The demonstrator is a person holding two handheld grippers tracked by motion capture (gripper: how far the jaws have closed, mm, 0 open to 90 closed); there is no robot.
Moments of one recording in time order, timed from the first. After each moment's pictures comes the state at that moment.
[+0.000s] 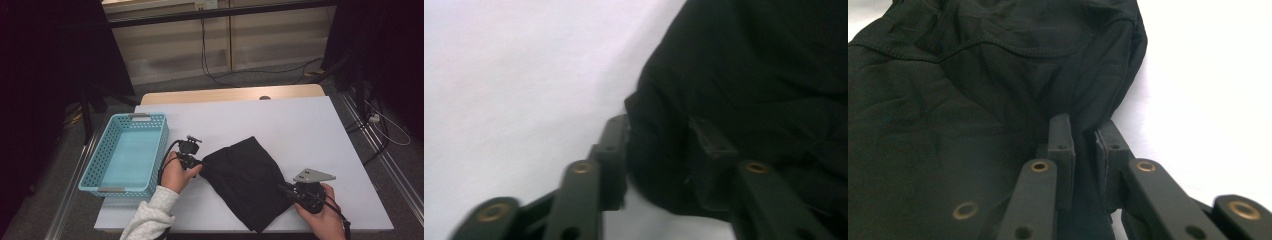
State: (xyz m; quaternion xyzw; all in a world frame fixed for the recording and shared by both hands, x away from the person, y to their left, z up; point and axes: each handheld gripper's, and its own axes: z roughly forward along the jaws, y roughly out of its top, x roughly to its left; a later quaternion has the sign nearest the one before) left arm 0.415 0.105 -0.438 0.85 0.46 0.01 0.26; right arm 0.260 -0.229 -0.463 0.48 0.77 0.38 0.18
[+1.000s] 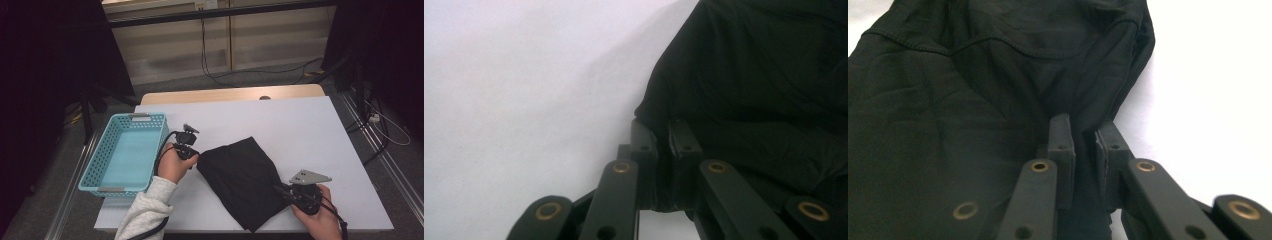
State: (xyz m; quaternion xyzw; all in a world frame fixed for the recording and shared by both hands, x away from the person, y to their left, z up) left arm 0.431 0.110 -0.415 0.85 0.47 -0.02 0.25; right arm 0.259 -0.220 -0.463 0.46 0.78 0.38 0.18
